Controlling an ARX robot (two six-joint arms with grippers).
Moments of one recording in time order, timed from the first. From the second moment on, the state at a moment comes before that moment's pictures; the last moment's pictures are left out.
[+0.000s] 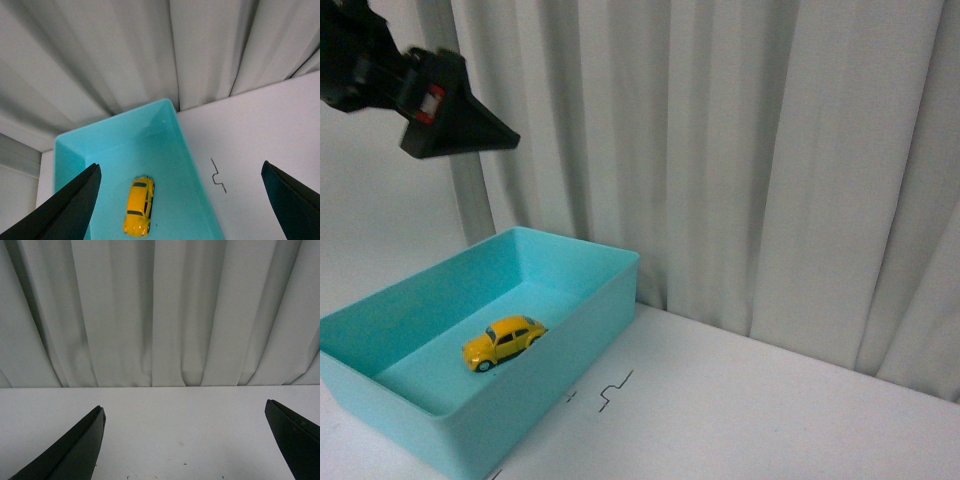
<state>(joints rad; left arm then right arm) 0.47 1.14 0.94 -0.36 0.50 0.54 0.00 0.00 0.01 0.00 0.00 -0.01</state>
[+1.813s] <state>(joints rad) 0.00 0.01 0.01 -0.01 0.00 0.00 0.00 0.00 0.01 0.00 0.00 -0.01</state>
